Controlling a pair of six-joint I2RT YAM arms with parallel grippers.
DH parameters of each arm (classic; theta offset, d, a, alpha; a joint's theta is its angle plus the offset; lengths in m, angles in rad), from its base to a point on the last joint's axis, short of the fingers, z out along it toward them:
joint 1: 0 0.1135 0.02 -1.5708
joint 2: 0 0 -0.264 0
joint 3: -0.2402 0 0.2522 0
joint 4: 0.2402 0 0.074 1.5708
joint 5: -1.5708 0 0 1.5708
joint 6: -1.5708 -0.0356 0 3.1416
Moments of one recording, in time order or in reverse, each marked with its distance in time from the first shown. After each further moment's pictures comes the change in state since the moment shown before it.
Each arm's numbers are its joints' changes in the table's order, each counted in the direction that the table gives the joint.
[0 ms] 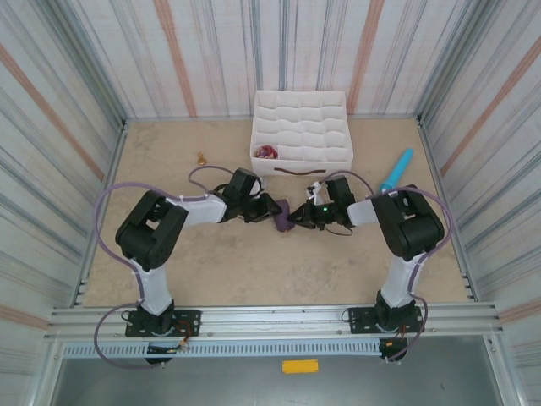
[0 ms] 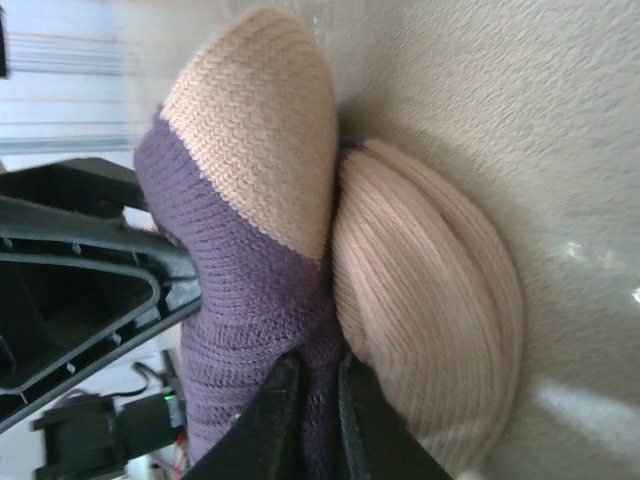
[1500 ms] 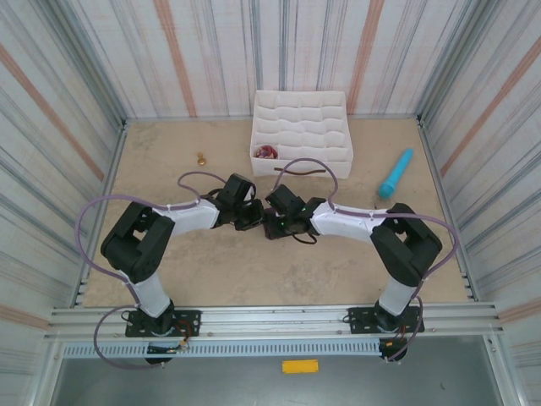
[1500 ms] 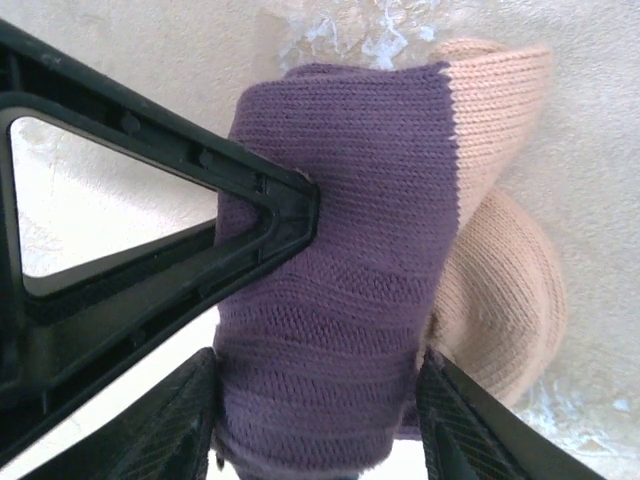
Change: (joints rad) left arm -0.008 -0.127 0.083 0.141 0.105 0.044; right arm 0.472 -0.114 -0.282 0.570 -0.823 0.129
